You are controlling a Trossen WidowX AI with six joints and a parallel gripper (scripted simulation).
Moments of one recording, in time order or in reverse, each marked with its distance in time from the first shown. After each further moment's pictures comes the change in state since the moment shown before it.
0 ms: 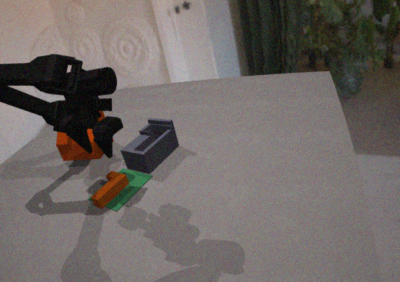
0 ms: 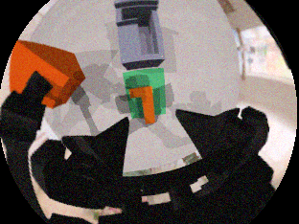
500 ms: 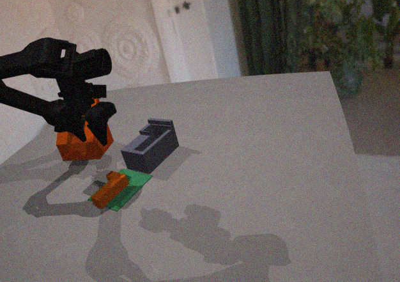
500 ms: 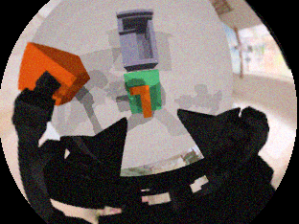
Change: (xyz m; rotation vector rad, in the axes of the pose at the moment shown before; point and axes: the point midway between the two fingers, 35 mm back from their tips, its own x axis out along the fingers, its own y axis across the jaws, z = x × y) arm -0.036 0.000 -0.002 0.008 0.000 -0.020
